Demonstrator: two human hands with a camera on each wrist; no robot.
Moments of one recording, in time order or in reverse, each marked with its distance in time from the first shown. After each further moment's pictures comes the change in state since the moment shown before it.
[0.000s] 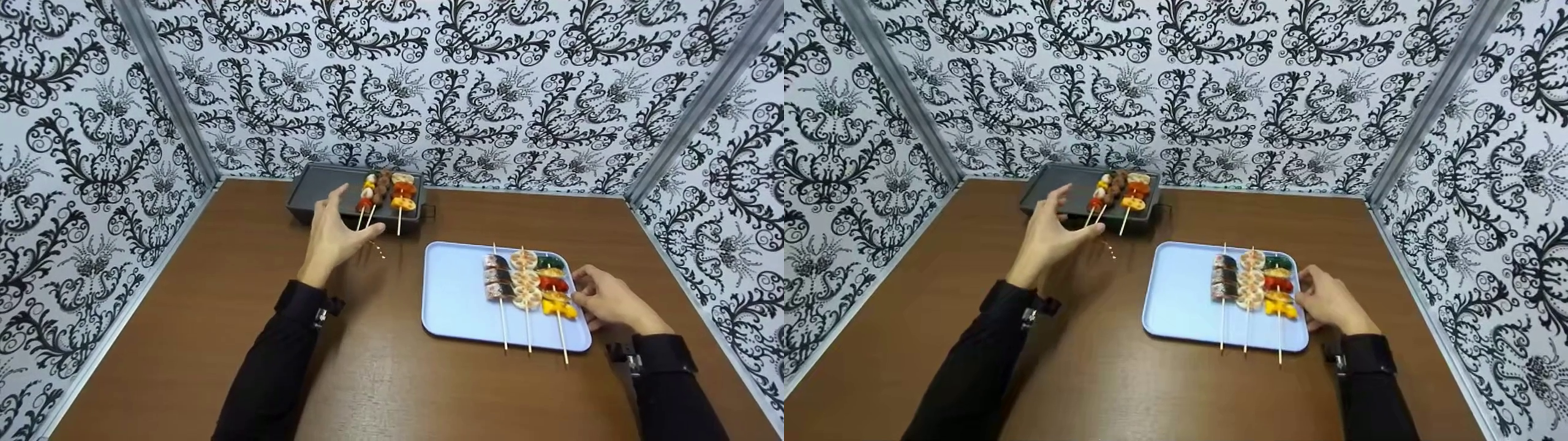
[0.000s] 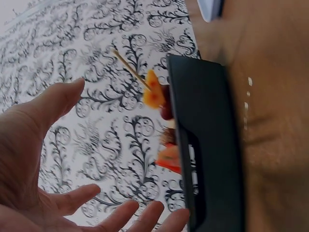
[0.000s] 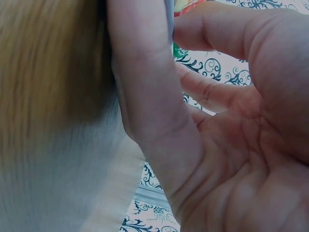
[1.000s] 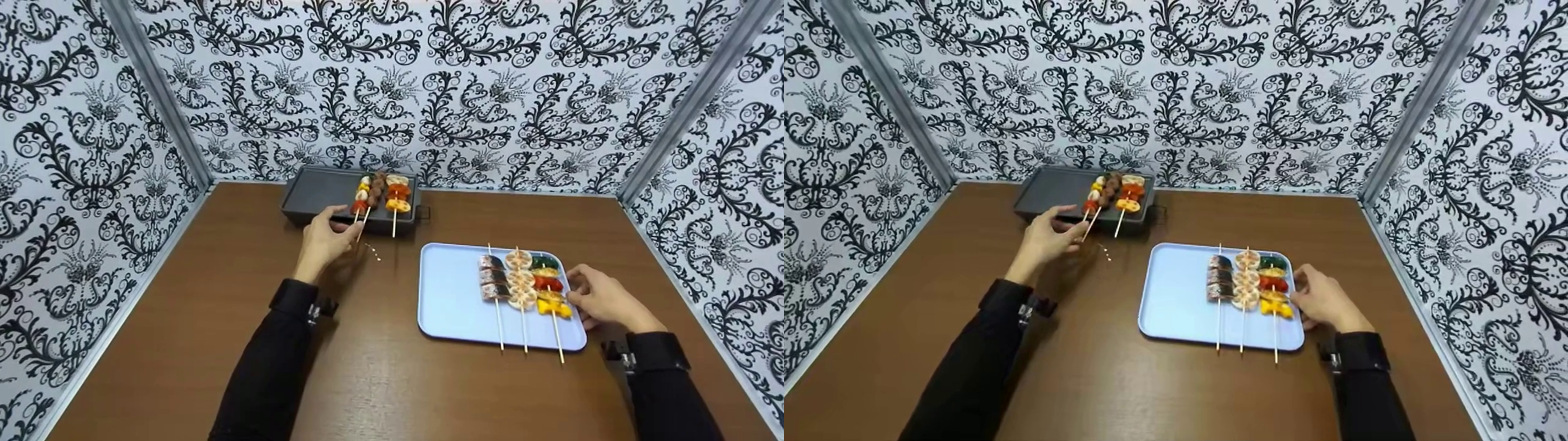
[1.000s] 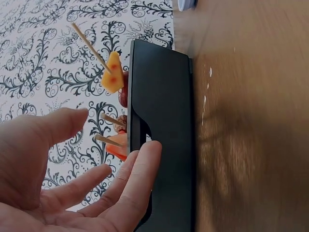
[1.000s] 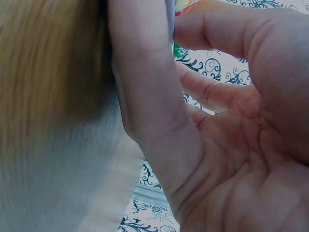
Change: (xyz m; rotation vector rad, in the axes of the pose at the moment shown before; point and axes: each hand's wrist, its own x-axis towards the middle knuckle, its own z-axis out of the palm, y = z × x) left_hand 0.020 -0.039 0.016 -0.155 -0.095 -0.089; right_hand -0.001 -0.002 -0.001 0.001 0.002 0.012
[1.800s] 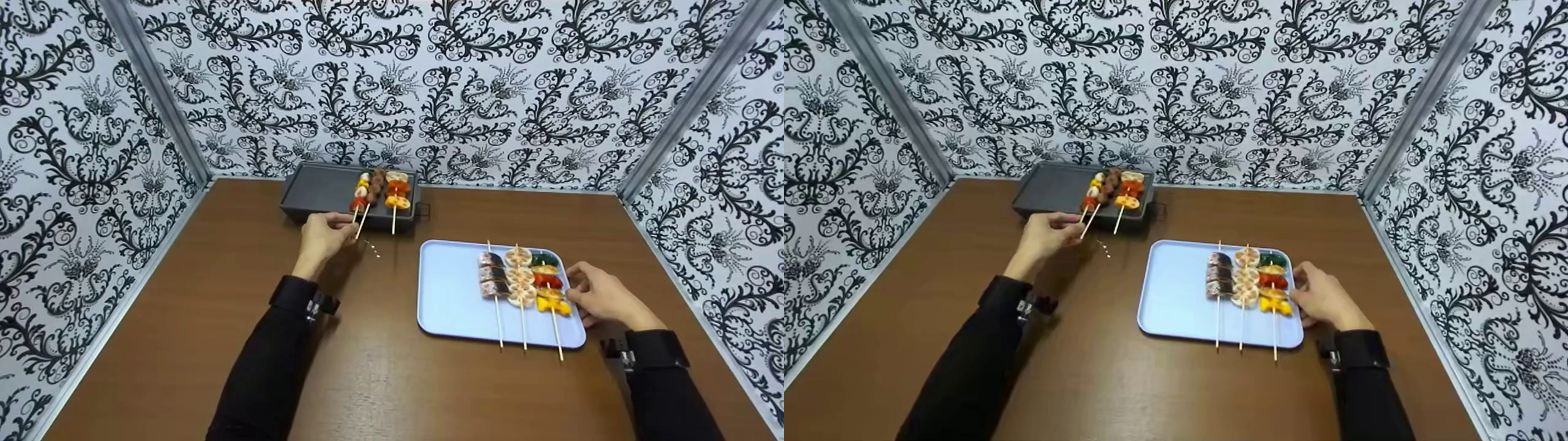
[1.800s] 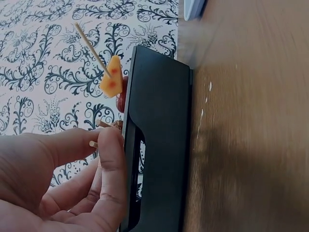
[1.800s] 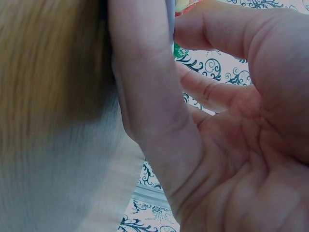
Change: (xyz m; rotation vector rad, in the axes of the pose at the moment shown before) left_hand 0.004 -0.001 0.006 -0.210 -0.016 -0.089; right_hand 0.001 0.001 0.001 0.011 -0.002 0.012
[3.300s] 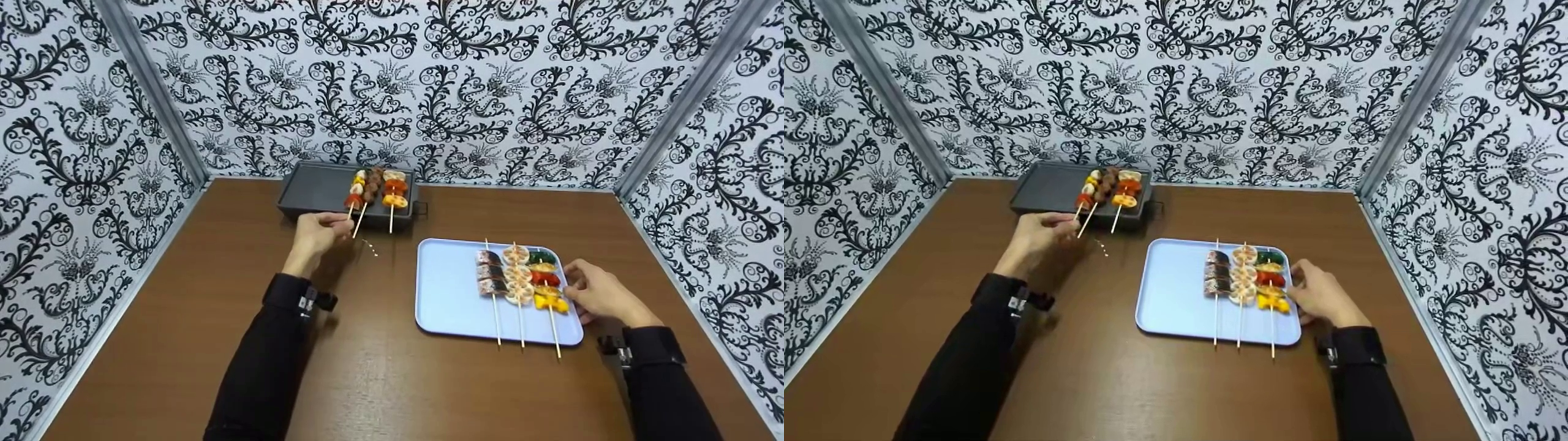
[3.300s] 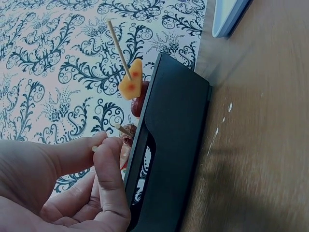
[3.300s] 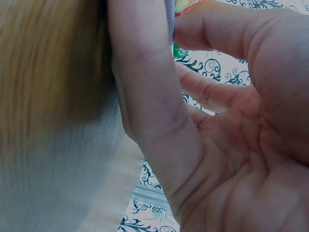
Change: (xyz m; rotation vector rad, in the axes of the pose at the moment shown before) left_hand -0.001 0.003 -0.008 -0.212 -0.028 -0.133; right_hand 0.000 0.000 -0.001 -0.002 0.003 0.000
